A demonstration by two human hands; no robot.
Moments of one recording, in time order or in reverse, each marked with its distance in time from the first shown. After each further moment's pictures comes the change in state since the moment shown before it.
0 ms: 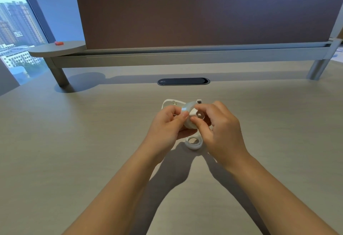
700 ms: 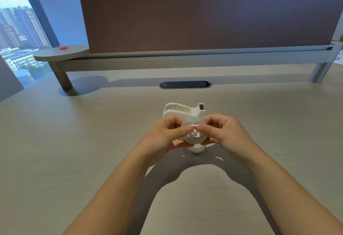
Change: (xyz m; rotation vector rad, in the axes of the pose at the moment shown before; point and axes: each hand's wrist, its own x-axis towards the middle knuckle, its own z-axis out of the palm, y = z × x) left_hand 0.001 -0.001 -0.016 -0.013 -0.120 -0.164; right_hand 0.010 0.010 -0.017 0.827 -0.410 0.546
